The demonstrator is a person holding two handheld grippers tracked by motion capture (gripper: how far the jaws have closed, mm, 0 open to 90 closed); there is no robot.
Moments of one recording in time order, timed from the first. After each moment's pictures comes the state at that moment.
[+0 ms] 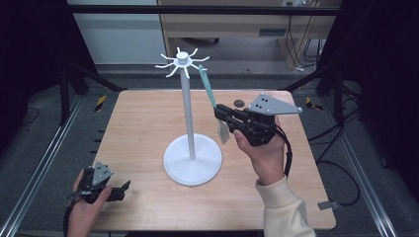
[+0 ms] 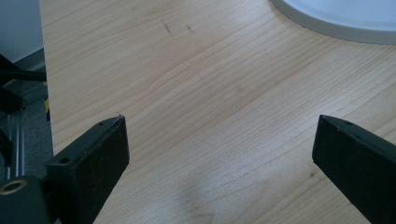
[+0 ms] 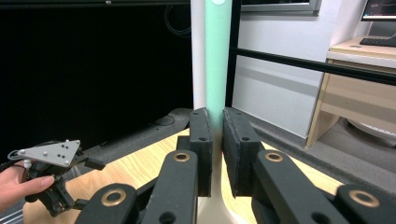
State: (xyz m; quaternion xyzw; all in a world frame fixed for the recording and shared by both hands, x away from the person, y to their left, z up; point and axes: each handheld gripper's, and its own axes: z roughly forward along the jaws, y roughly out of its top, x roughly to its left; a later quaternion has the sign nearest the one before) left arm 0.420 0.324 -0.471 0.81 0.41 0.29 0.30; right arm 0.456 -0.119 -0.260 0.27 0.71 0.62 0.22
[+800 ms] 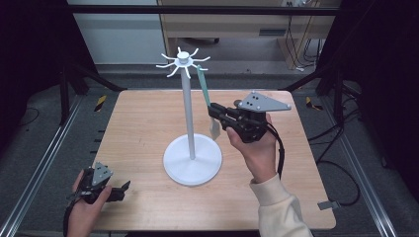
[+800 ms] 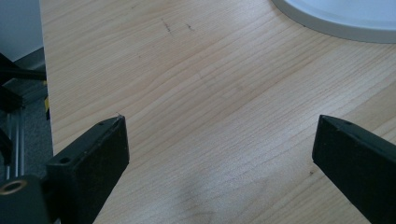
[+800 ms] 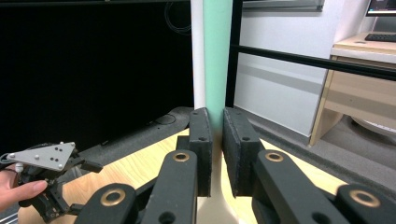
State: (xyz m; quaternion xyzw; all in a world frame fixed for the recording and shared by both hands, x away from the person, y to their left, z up) left arm 0.419 0.325 -0.471 0.81 0.41 0.29 0.30; right arm 0.469 -0.105 -0.267 0.27 0.71 0.62 0.21
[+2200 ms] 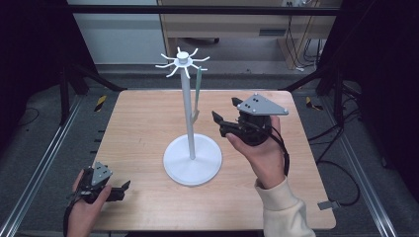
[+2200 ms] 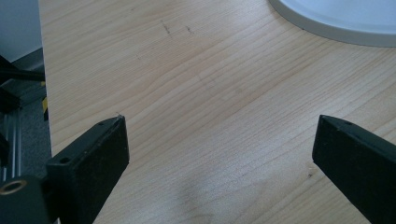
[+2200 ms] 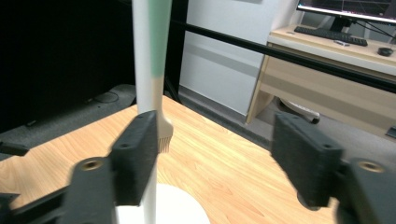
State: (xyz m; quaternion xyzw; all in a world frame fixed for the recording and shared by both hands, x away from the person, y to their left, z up) left arm 0.420 0.325 -0.471 0.80 0.41 0.29 0.31; right arm 0.461 -0.109 -0.266 0.32 0.72 0.53 0.32
